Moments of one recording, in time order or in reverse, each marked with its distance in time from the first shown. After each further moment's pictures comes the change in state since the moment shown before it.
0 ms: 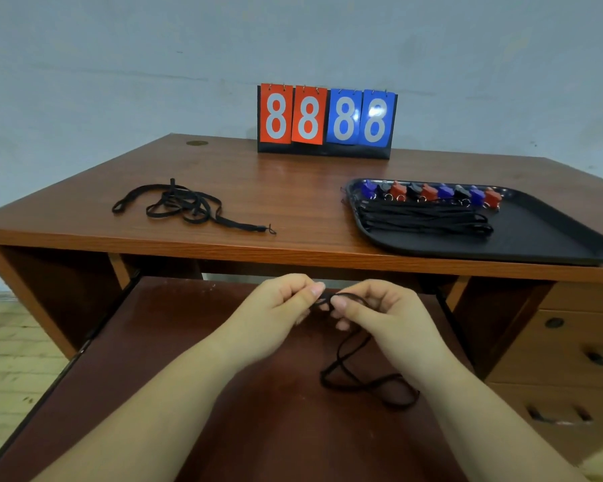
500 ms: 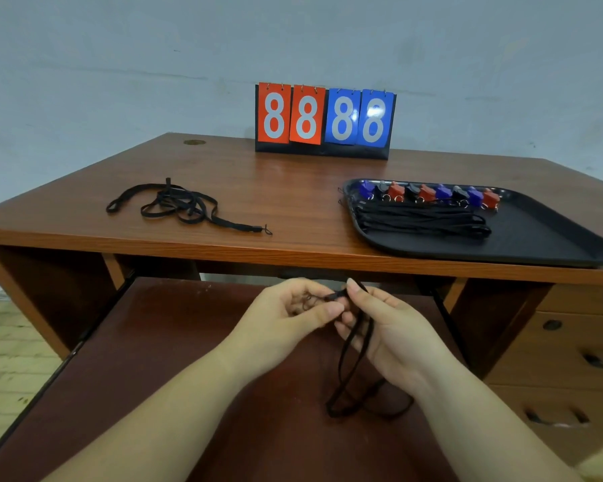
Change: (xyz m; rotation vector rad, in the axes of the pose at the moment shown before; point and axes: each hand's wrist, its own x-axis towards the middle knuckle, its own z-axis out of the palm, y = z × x) left_hand -0.001 -0.002 0.016 -0.252 0.049 -0.055; right_hand 0.005 0.004 0.000 0.557 0.044 0.384
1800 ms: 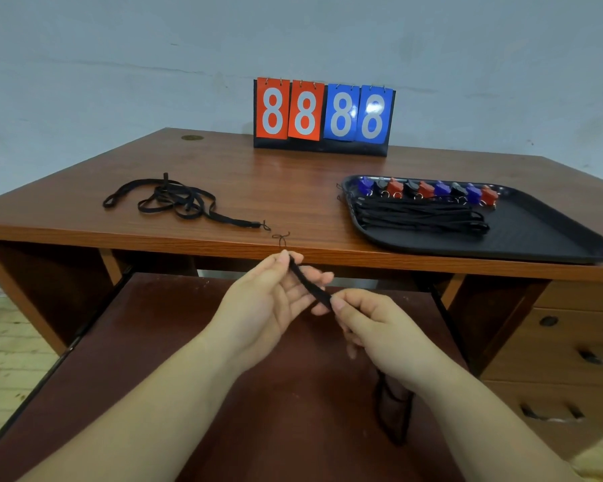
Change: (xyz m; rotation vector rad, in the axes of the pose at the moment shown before) left_hand 0.005 0.018 -0.001 -0.682 0.158 -0.170; right_hand -0.002 0.003 -0.003 -0.844 -0.159 -0.292
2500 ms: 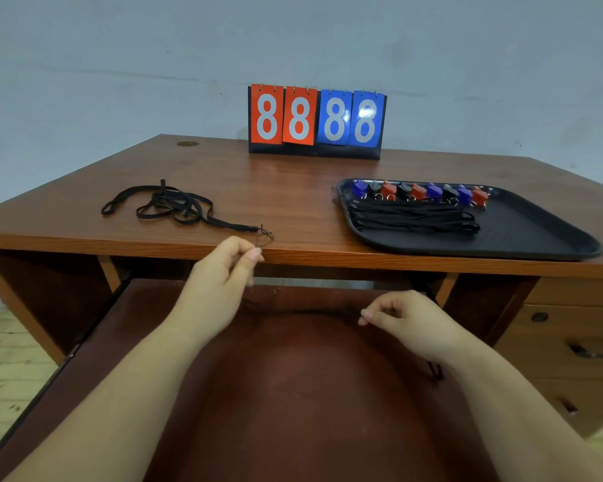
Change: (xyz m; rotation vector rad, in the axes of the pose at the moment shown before) left_hand 0.013 0.024 -0.050 1.164 0.186 0.458; right_hand 0.003 0.020 -0.047 -0.478 0.049 0.147
